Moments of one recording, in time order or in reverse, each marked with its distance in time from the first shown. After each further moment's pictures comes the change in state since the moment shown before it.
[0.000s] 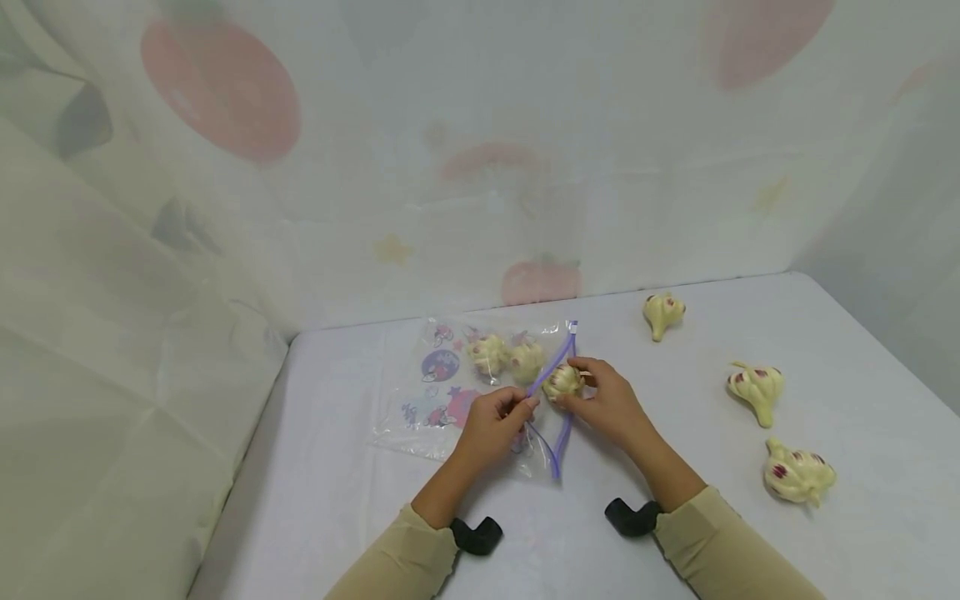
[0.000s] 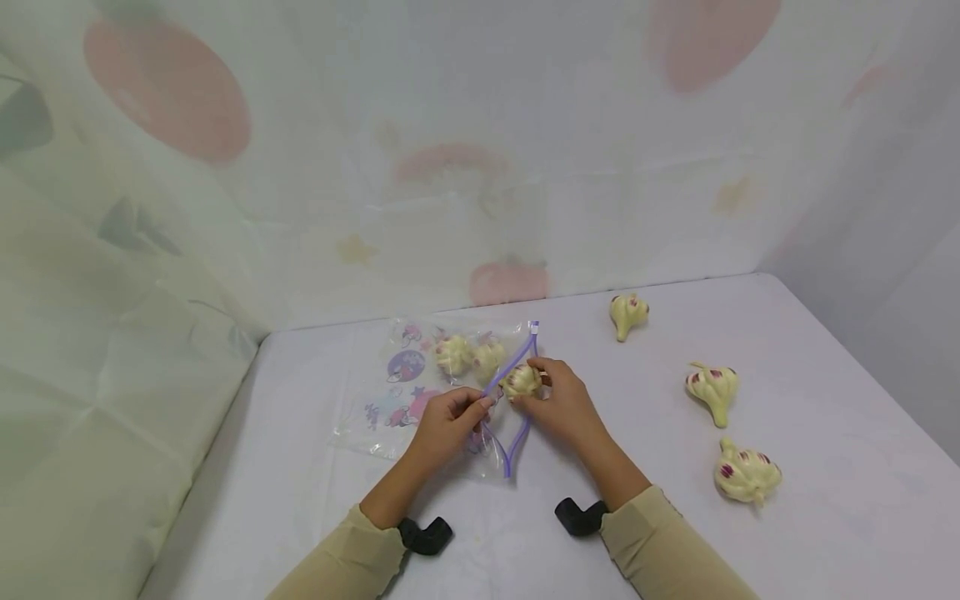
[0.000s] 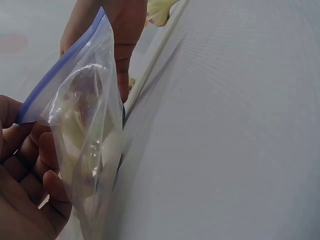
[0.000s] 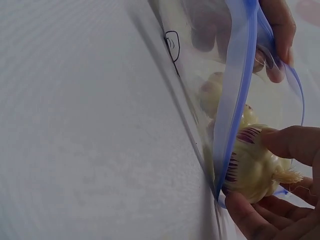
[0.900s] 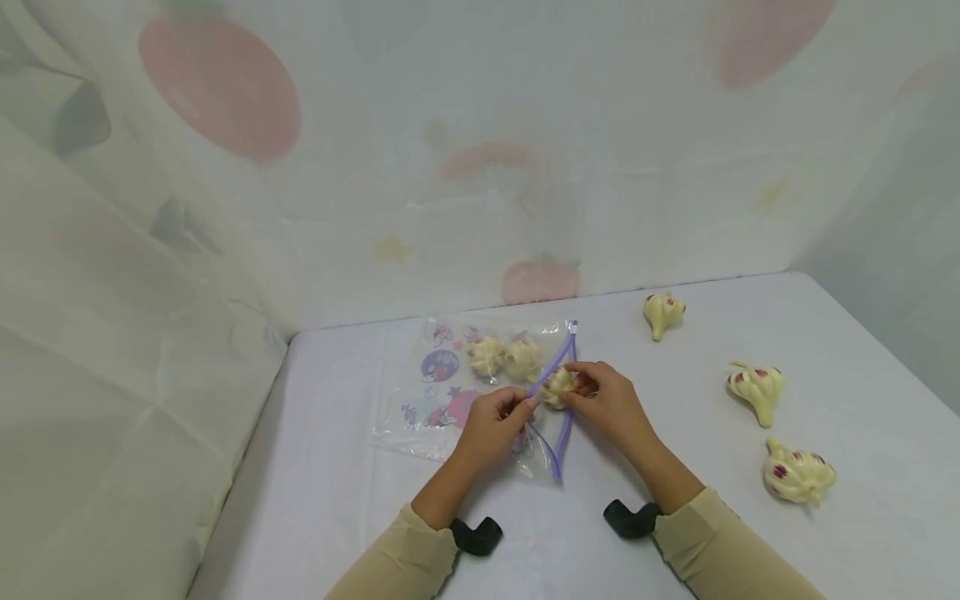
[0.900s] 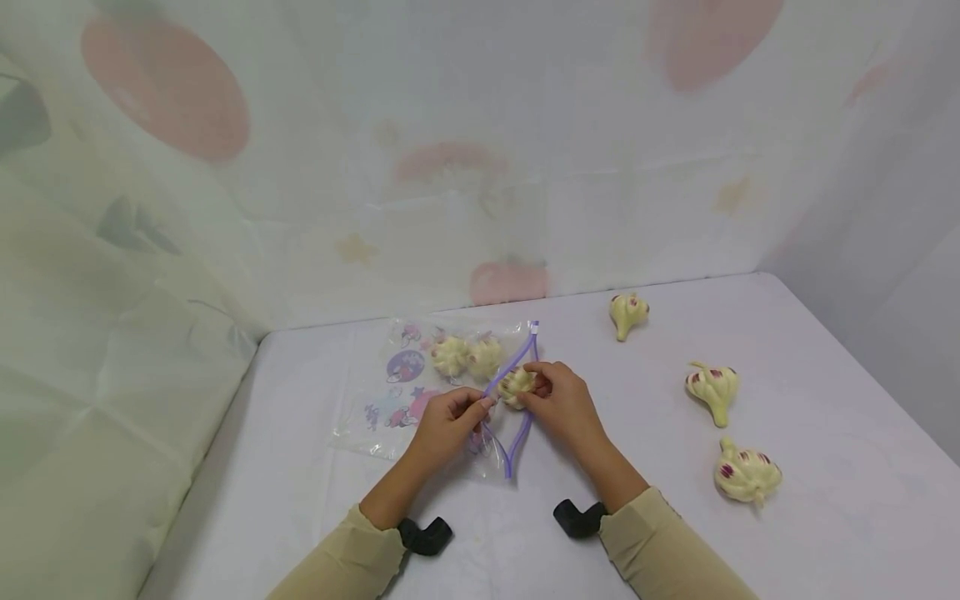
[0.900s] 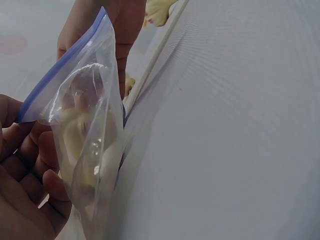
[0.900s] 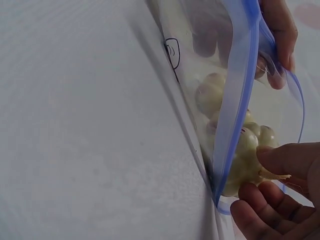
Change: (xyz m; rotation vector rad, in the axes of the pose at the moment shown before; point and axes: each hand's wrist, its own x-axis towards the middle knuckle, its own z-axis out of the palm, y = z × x) left_hand -0.009 0.039 -0.004 0.013 -0.027 -0.013; right_hand 0.000 0.001 0.004 -0.006 0.092 -0.049
